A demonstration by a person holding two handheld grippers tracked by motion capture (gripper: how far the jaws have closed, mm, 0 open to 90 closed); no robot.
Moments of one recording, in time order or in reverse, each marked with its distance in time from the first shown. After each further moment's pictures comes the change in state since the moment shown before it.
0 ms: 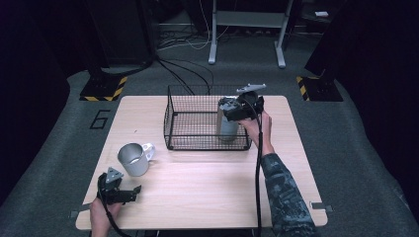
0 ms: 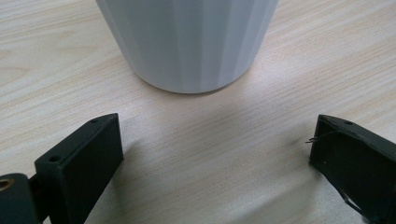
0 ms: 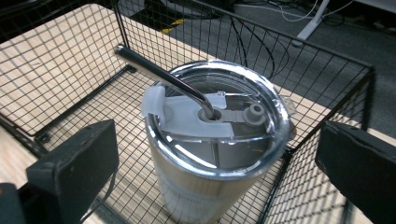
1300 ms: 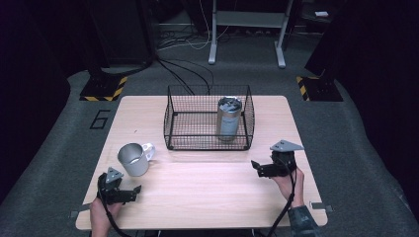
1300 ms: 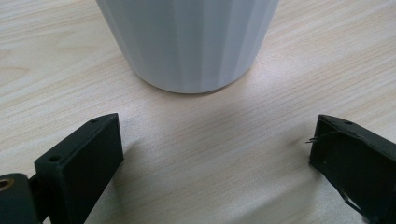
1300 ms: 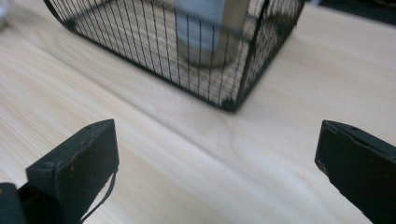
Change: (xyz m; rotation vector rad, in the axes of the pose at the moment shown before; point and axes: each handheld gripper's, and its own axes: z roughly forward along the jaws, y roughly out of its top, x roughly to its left) left arm 0.000 0.000 -0.001 0.011 -0.005 0.001; right arm 0.008 -0.177 -0.085 -0.001 0.008 0.034
